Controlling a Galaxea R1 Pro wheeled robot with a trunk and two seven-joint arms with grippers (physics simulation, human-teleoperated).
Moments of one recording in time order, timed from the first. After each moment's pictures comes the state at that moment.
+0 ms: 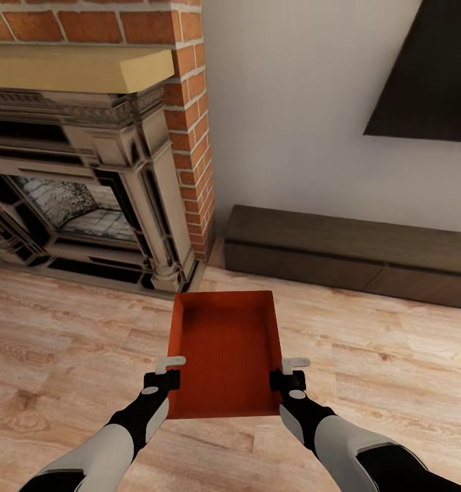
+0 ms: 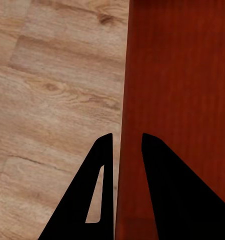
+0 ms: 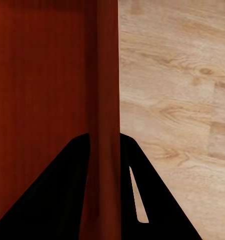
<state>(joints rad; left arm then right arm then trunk) -0.72 -0.11 0.05 -0.27 -0.03 -0.05 0.20 -0.80 0.15 0.11 -0.06 -0.01 -0.21 -0.25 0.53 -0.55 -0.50</state>
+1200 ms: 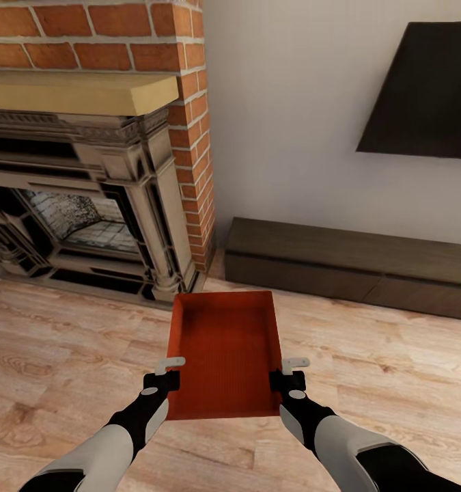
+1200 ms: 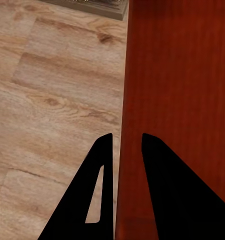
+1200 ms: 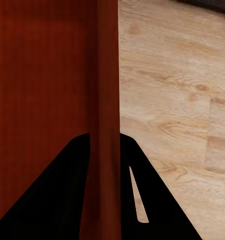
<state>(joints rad) -0.72 -0.10 0.05 -0.26 -0.03 -0.05 0.20 -0.80 0.15 0.11 -0.06 -0.01 -0.20 -0.25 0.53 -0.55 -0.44</state>
